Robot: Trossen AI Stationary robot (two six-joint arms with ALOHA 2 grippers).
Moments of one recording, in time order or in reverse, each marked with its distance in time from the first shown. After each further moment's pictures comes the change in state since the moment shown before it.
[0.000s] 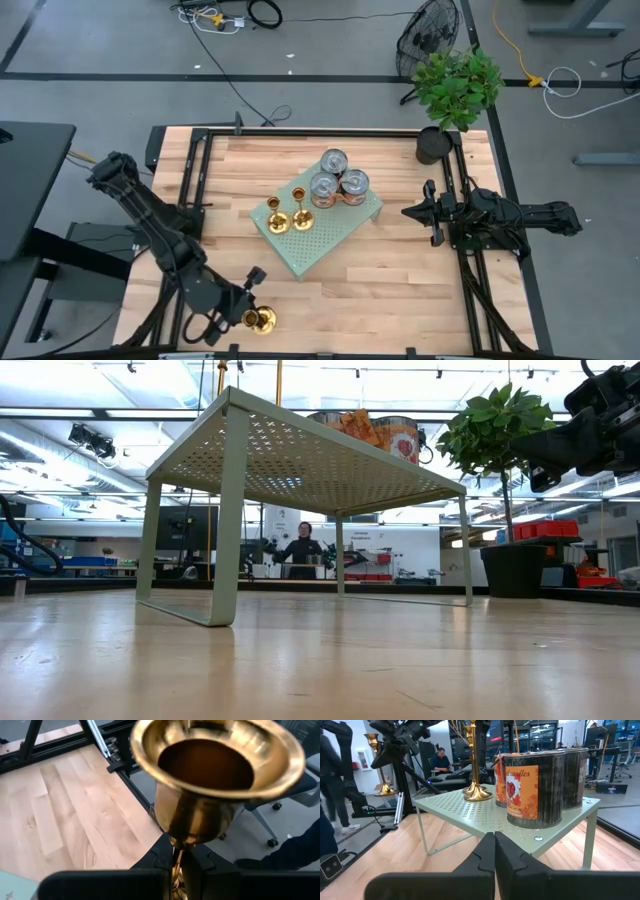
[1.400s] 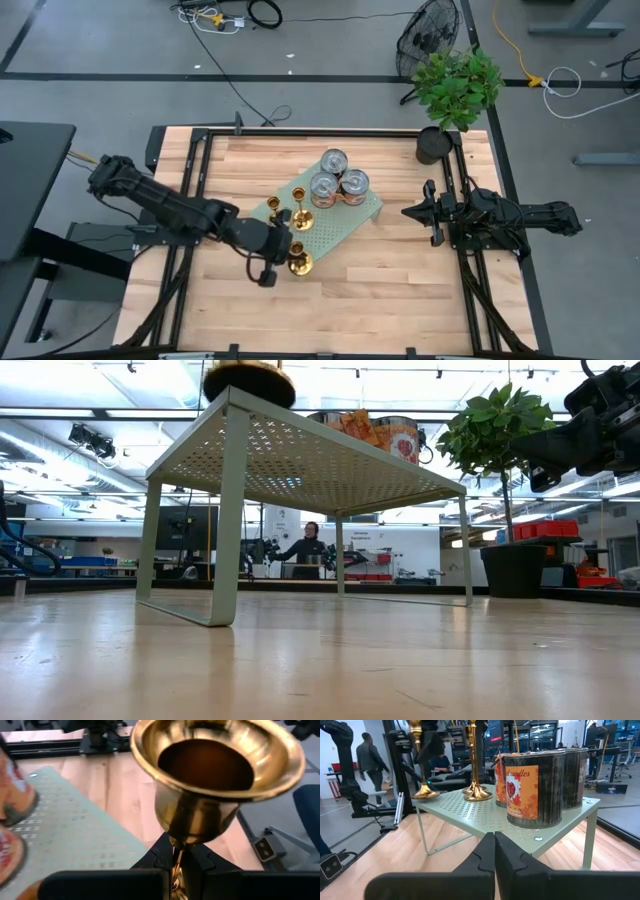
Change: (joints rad) left arm 0.423 0.007 0.012 0.002 0.013 -0.043; right arm 0.000 0.000 0.000 0.000 0.000 0.000
